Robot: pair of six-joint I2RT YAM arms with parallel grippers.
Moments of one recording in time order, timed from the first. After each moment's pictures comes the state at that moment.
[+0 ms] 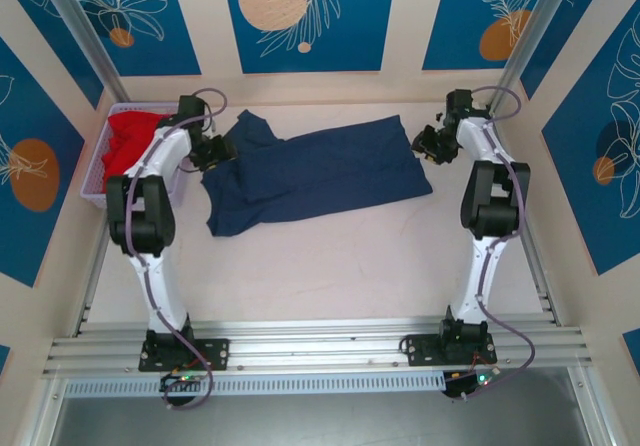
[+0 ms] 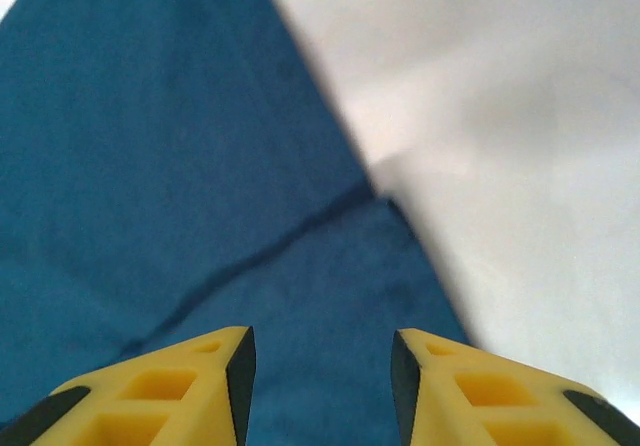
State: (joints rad) left arm -0.04 2.01 1.66 -0.78 0.19 -0.38; right arm -0.08 2.14 1.79 -0.83 -0.29 0.38
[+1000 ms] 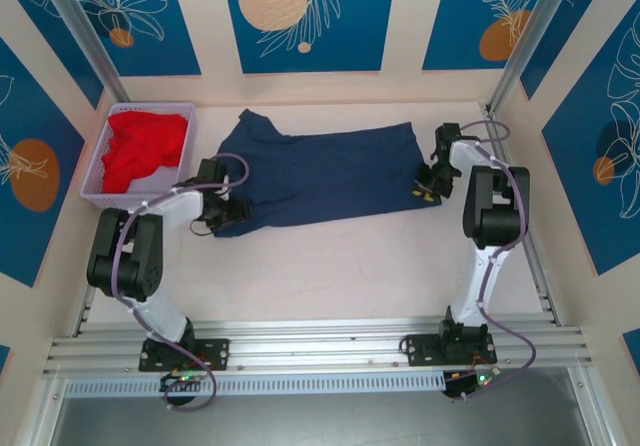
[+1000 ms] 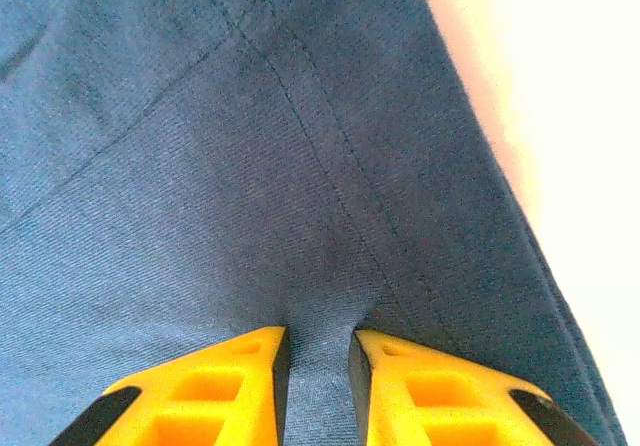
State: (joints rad) left arm -0.19 1.68 0.94 -0.47 0.13 -0.43; right arm -0.07 2.05 1.46 -0.86 -0.17 0.38
